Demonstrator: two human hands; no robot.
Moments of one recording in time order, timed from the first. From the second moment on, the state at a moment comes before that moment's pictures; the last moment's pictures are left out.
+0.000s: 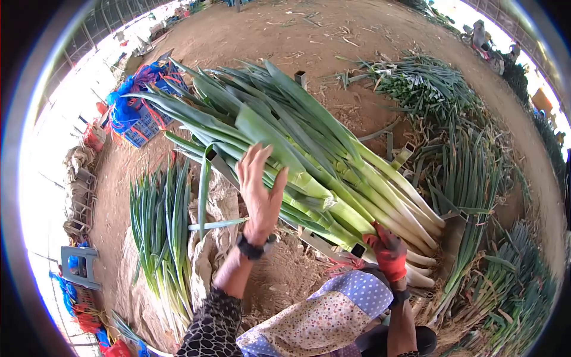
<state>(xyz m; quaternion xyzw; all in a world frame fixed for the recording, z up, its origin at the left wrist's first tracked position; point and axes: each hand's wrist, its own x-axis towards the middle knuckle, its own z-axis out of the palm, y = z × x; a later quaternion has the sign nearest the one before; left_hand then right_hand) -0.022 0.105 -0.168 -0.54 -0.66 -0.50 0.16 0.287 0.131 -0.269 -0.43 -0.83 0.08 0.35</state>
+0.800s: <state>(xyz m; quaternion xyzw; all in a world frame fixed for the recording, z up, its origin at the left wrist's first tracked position) 0.043 0.132 -0.200 -0.86 -0.46 -0.15 0.13 0.389 0.127 -0.233 -0.51 -0.81 0.14 0.26</state>
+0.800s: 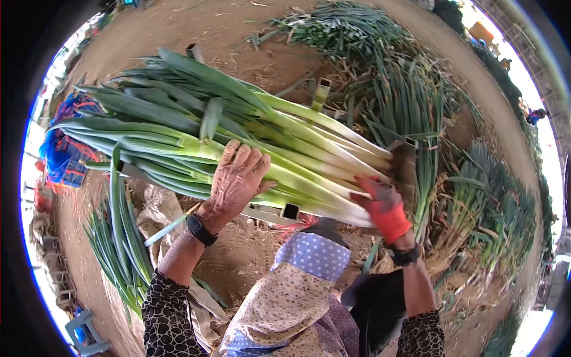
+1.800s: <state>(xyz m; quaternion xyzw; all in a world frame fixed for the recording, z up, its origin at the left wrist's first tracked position) 0.061 0.225 -0.176 -0.92 -0.38 0.02 0.07 0.584 0.115 -0.176 -0.56 -0.83 0.03 0.03</state>
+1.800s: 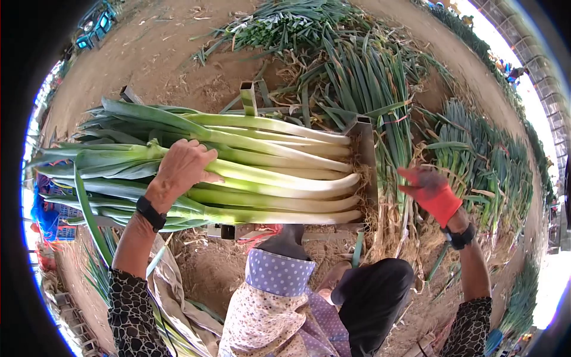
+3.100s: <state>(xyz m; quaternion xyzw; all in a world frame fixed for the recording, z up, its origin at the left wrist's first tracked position) -0.197 0.222 -0.069 -0.75 -0.55 0.16 0.32 0.465 0.147 -0.259 -0.52 -0.85 0.00 0.08</state>
